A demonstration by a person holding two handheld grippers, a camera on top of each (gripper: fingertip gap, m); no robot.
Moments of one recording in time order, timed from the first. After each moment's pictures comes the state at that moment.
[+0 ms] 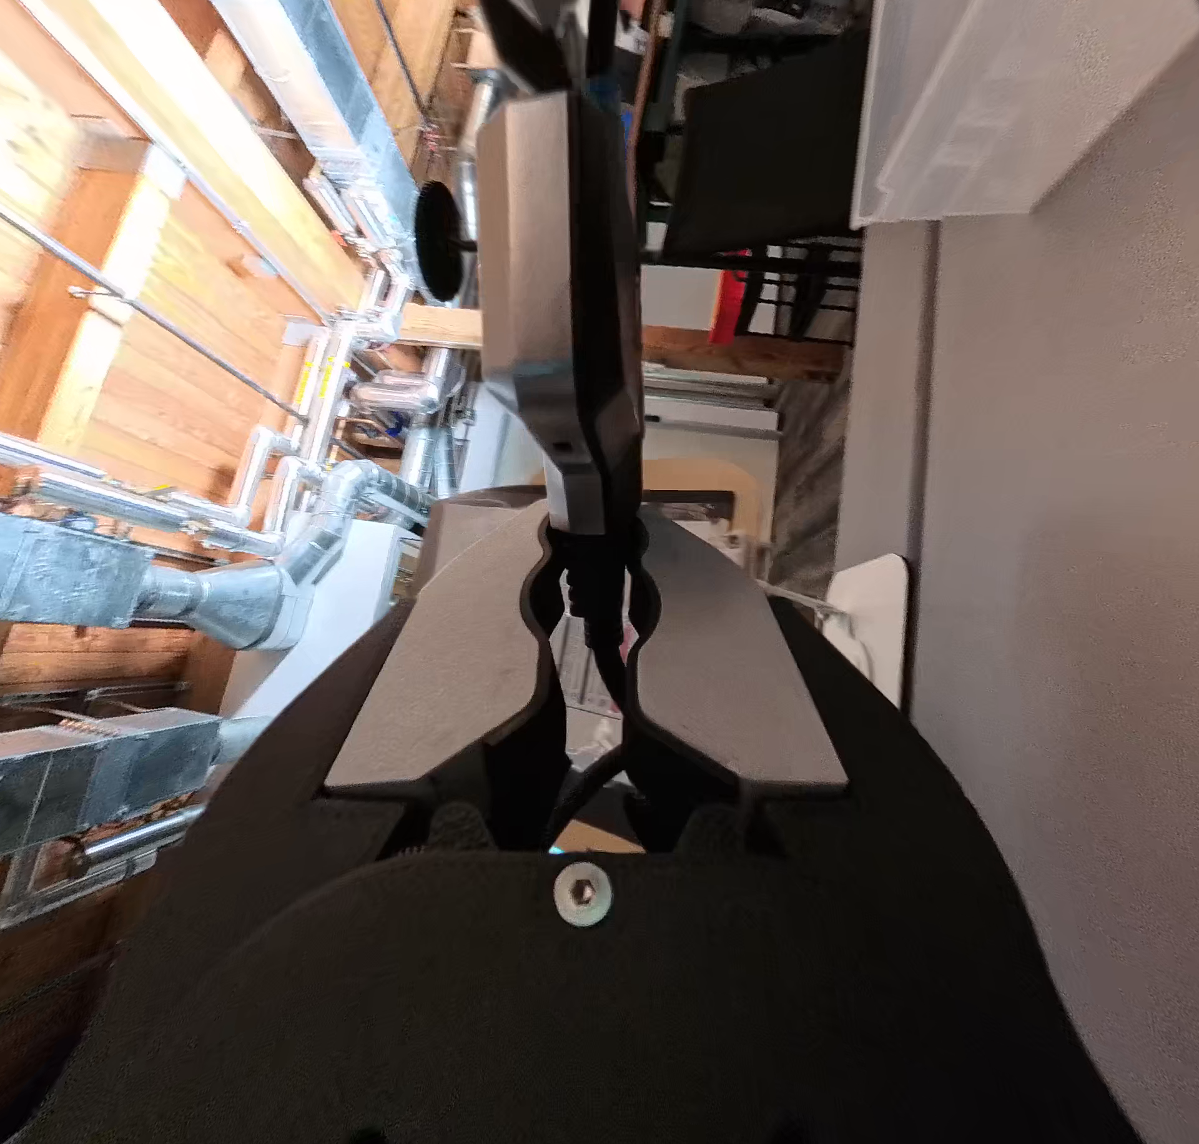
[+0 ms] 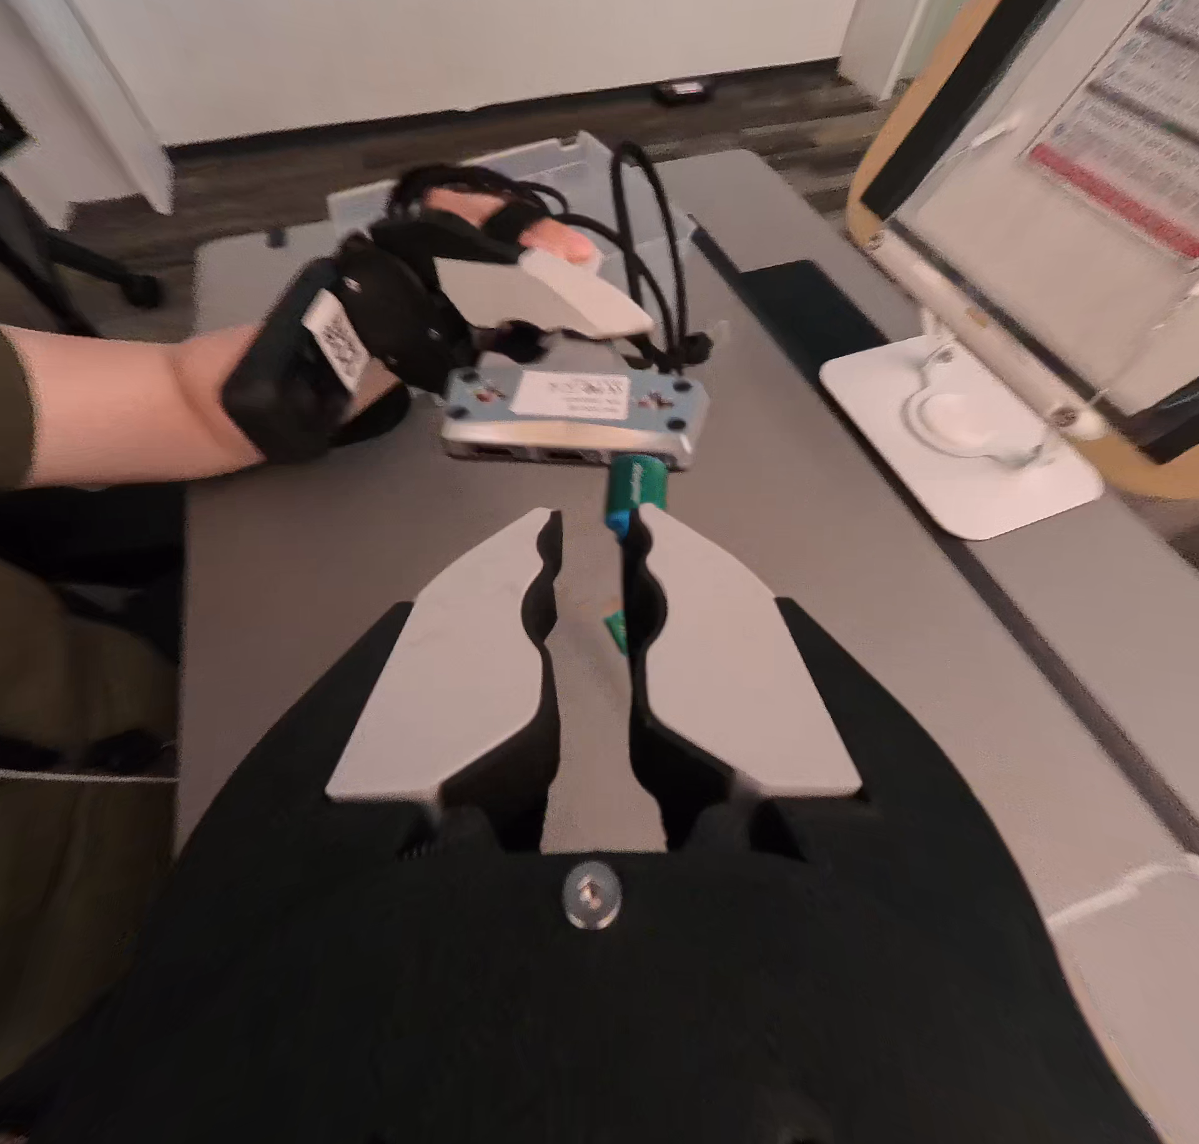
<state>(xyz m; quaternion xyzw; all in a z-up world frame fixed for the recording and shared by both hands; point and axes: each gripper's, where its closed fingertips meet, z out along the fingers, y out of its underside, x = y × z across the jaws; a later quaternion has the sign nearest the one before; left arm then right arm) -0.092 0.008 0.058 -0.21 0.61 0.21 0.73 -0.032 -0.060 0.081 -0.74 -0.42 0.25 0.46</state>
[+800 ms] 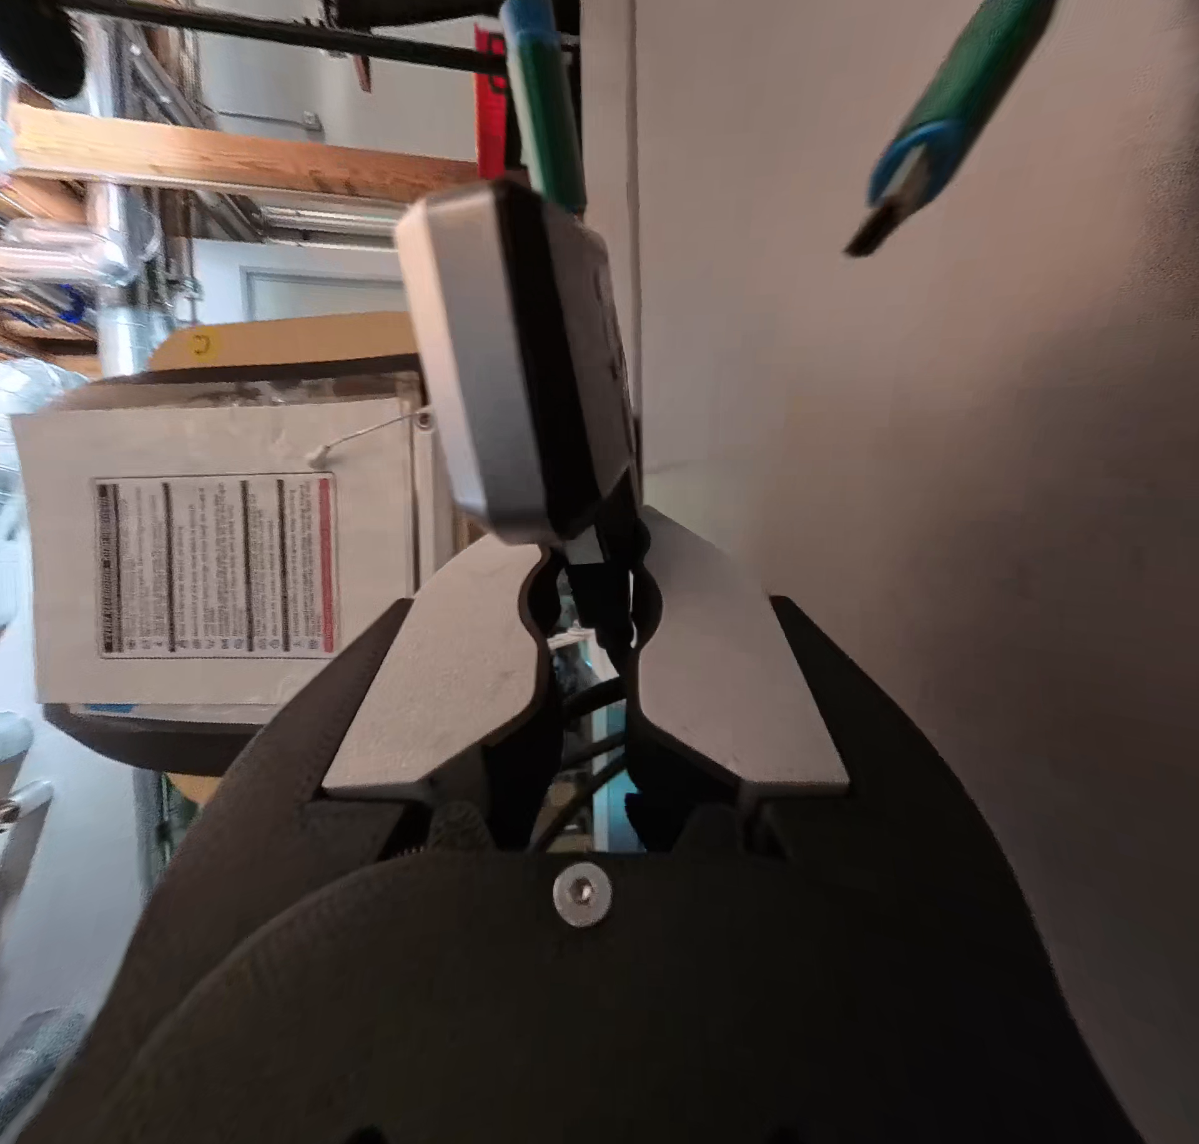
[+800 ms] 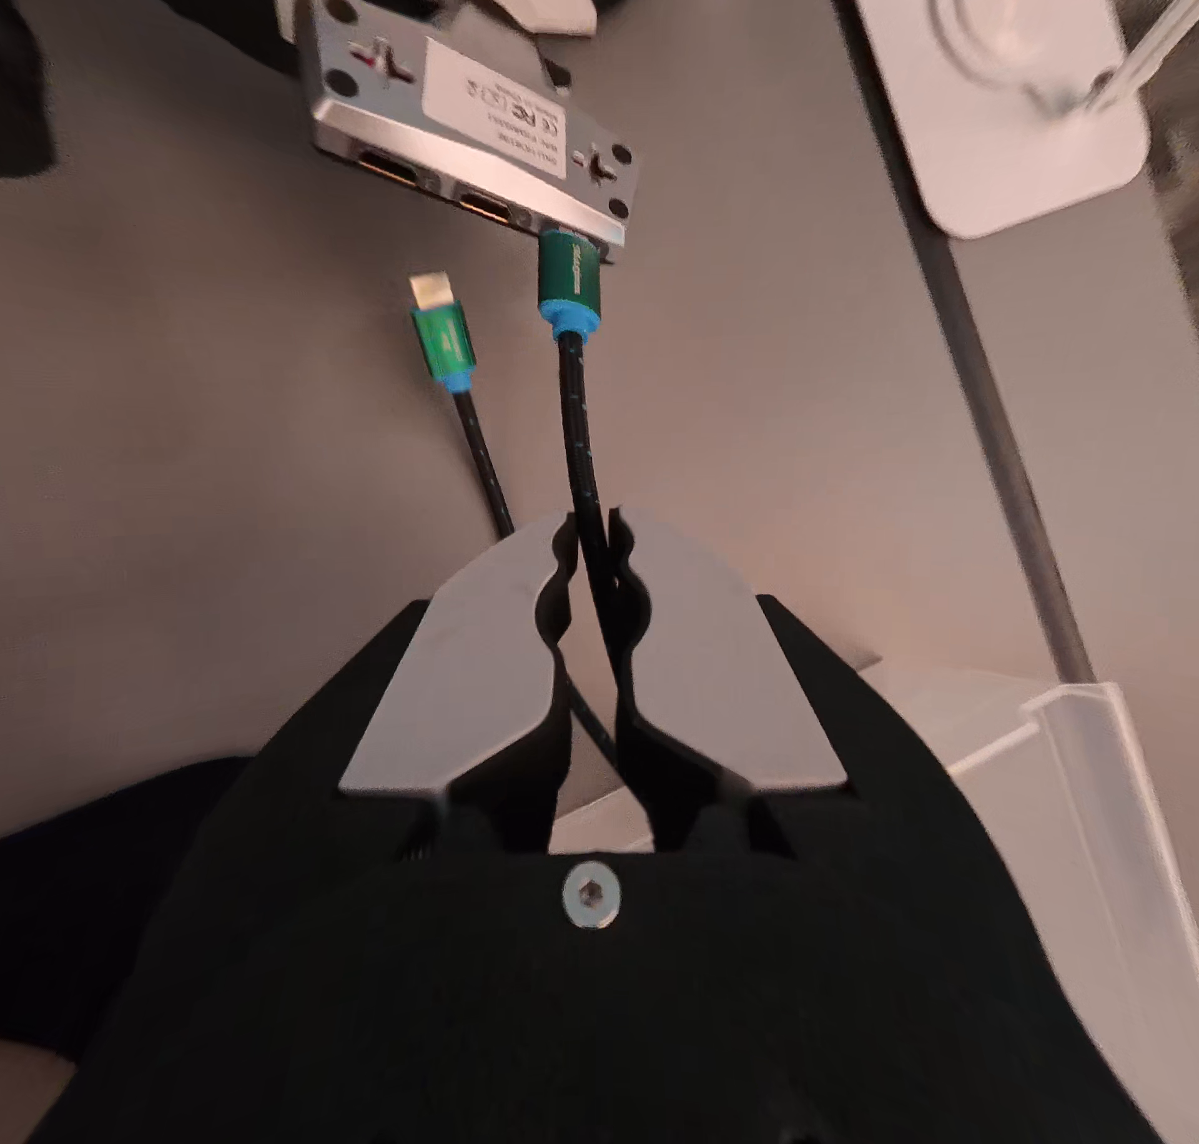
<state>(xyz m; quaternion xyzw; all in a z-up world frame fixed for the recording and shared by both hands) -0.090 0.078 -0.082 -0.34 0.70 0.22 0.59 0.031 -0.007 -0.058 -0.83 -0.47 0.05 0.30</state>
